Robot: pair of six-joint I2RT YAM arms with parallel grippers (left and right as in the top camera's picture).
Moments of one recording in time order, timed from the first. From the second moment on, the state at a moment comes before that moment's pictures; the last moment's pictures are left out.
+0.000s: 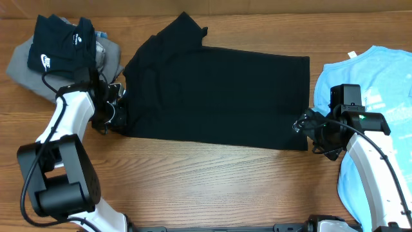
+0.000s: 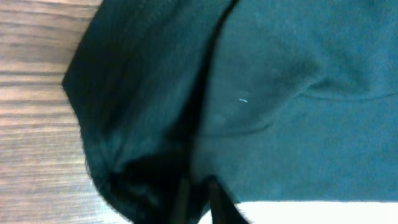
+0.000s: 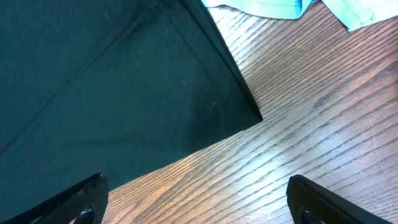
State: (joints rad) left arm 0.21 1.84 1.20 -0.83 0.20 0.13; right arm -0.07 1.33 0.97 -0.99 -0.12 0.62
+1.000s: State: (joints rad) left arm 0.22 1.85 1.21 -0.73 0.11 0.07; right arm -0.07 1.56 0.97 -0.94 -0.08 0.62
